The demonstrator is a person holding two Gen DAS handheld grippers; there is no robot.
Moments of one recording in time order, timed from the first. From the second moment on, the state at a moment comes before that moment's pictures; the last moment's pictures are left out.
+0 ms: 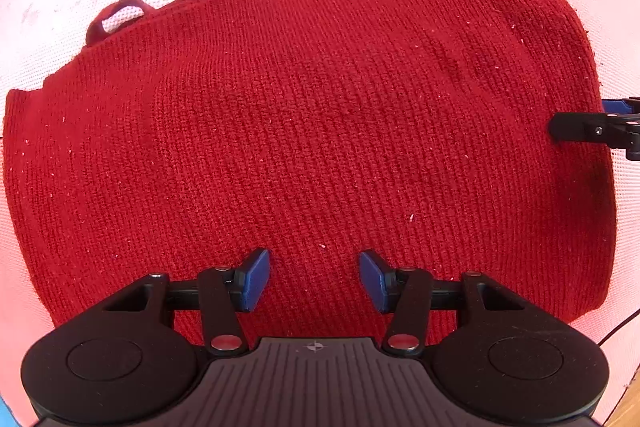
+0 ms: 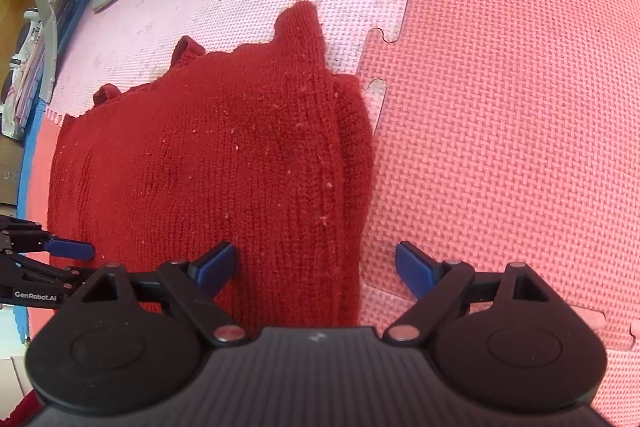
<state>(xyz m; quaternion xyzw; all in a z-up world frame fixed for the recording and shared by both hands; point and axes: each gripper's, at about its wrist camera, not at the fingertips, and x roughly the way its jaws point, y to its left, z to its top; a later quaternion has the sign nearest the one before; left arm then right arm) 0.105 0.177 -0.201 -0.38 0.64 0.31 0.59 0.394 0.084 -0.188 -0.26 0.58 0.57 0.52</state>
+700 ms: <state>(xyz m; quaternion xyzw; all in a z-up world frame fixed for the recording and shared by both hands) 0.097 0.191 -0.201 -0.42 0.61 0.32 0.59 0.378 0.095 -0.192 -0.24 0.59 0.57 0.52</state>
